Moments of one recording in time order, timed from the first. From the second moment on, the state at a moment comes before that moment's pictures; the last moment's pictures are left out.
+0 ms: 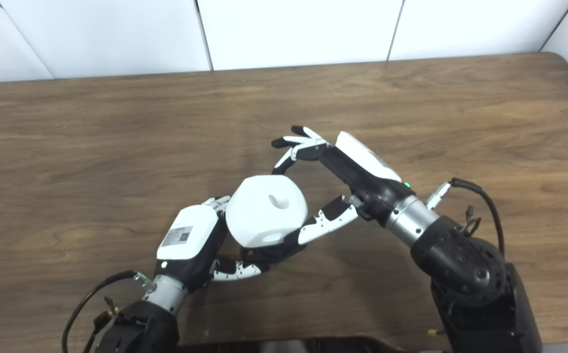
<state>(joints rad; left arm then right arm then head) 0.19 0.09 -0.46 -0.47 1.08 0.26 -0.32 -0.10 -0.30 0.20 -0.78 -0.43 0.47 0.59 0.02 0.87</state>
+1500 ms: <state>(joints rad) 0.19 0.09 -0.46 -0.47 1.08 0.26 -0.32 -0.14 -0.38 0.29 -0.79 -0.68 0.37 0.69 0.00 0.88</state>
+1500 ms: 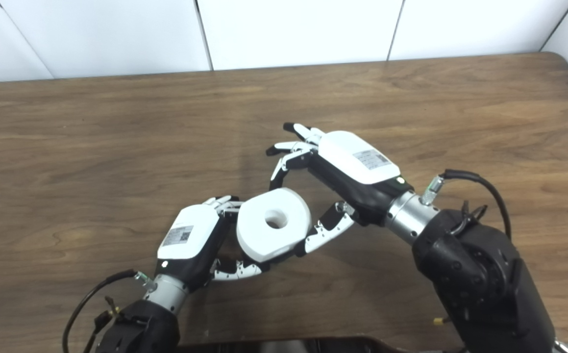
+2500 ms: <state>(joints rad) 0.19 0.09 -0.46 -0.48 1.07 0.27 -0.33 -0.13 -0.35 0.29 -0.76 -0.78 0.25 0.69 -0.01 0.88</state>
